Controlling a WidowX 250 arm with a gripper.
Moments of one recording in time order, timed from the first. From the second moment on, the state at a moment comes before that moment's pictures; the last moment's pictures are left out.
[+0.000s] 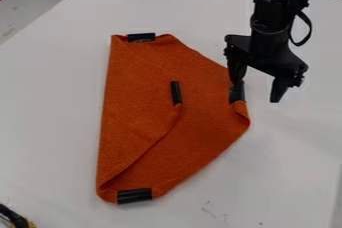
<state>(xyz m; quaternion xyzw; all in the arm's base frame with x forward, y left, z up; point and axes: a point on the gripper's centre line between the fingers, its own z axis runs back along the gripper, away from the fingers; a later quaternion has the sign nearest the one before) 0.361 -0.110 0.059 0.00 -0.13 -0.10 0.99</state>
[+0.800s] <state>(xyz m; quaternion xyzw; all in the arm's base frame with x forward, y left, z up) 0.350 -0.037 0.042 0.04 -0.09 -0.05 0.99</state>
